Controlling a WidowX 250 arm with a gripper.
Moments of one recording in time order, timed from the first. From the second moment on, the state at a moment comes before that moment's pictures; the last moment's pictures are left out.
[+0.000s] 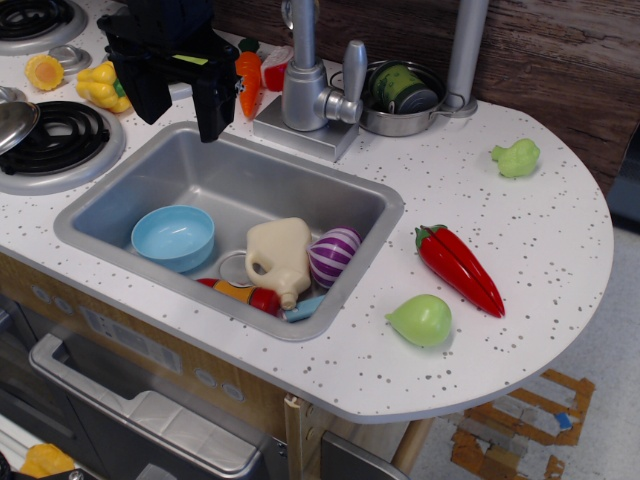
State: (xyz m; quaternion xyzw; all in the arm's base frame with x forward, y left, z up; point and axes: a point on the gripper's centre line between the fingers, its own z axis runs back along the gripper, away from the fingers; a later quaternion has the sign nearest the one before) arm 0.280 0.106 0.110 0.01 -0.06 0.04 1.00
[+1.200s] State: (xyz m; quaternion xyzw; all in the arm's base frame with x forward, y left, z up) arm 0.278 -0.101 0.066 0.03 -0.13 0.20 0.97
